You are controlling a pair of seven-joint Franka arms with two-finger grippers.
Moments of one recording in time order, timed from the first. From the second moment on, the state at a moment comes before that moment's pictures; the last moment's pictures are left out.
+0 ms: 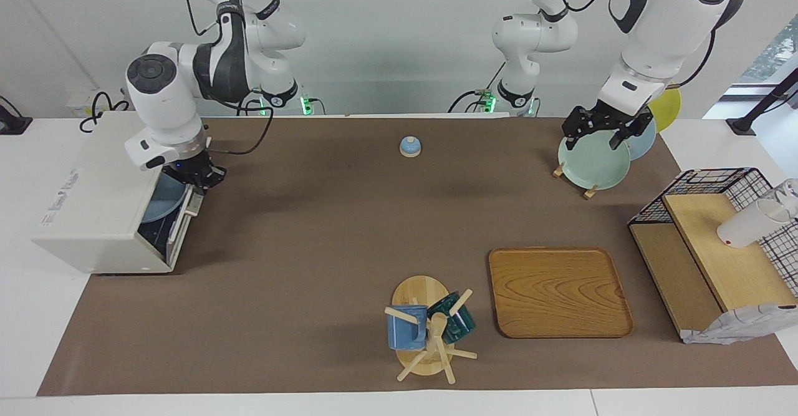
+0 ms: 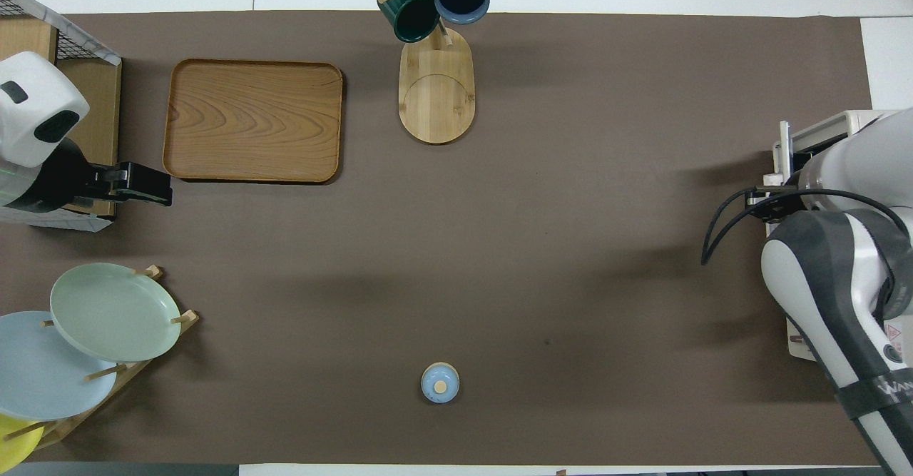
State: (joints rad) left arm -0.11 -0.05 -0.05 -1.71 -0.02 1.64 -0.08; right arm 0.05 0.00 -0.08 -2.07 -0.16 2.03 0.16
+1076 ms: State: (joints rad) left arm -0.11 -0.05 -0.05 -1.71 -0.02 1.64 -0.08; right arm 0.12 0.20 -0.08 -2.12 0.01 2.29 0.24
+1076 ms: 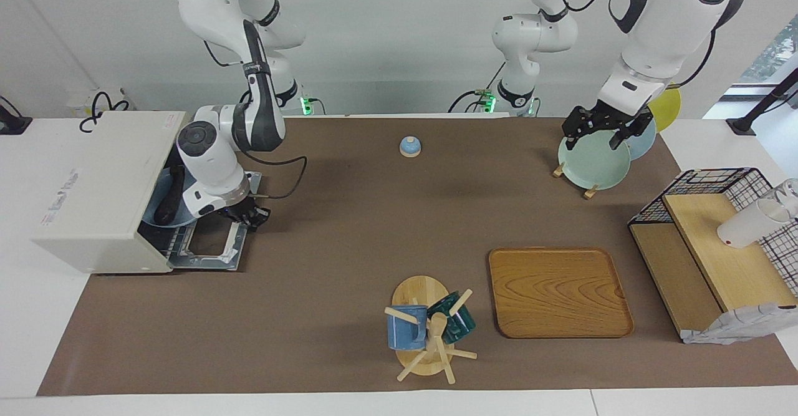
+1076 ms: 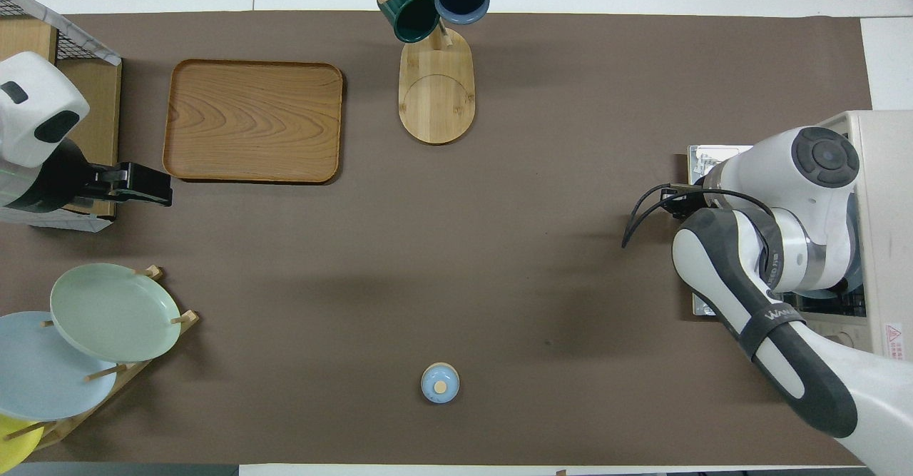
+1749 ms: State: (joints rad) left arm -0.11 -0.05 -0.05 -1.71 -0.02 1.64 -0.08; right arm 0.09 0.09 -0.10 -2.01 -0.11 1.93 0.27
